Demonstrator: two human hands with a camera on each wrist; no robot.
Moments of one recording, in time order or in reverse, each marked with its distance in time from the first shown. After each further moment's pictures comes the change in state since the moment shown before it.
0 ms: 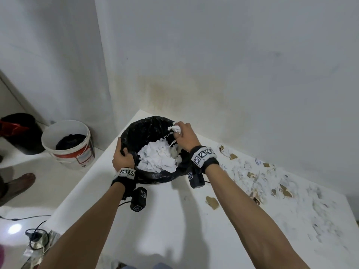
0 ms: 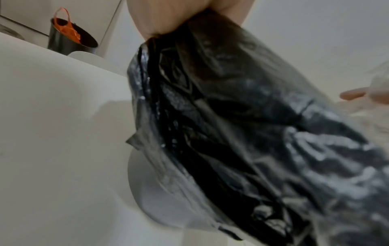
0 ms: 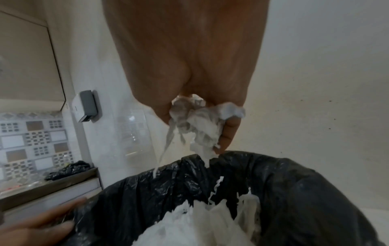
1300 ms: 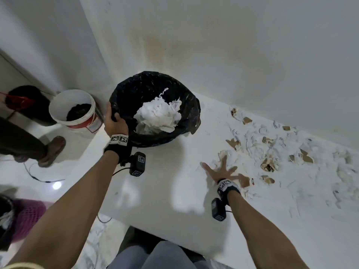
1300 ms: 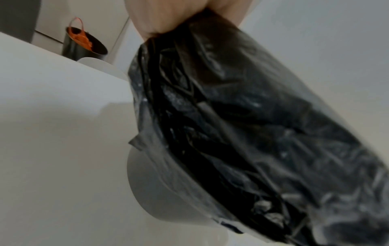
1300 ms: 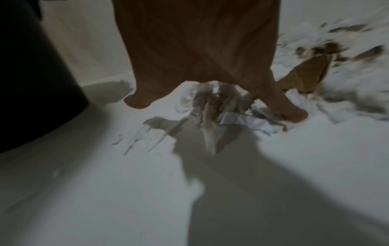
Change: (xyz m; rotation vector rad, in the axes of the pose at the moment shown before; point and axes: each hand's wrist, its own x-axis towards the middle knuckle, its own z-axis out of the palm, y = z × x) left_hand 0.035 -0.007 0.024 0.062 0.084 0.077; right_hand -0.164 0.212 0.109 0.029 -0.194 1.010
